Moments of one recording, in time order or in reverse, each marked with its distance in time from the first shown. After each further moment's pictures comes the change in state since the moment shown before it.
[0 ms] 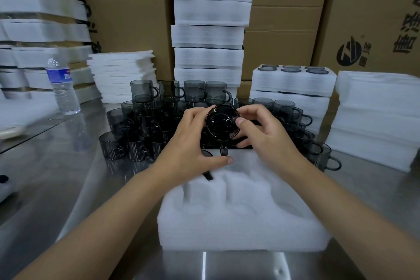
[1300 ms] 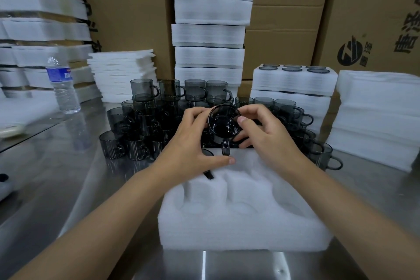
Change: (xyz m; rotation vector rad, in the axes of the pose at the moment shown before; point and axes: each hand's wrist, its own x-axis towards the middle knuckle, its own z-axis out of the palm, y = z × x) left_hand 0.000 -0.002 0.000 -0.006 -0.007 0.011; right_hand 0.002 0.002 0.000 -0.091 -0.022 -0.007
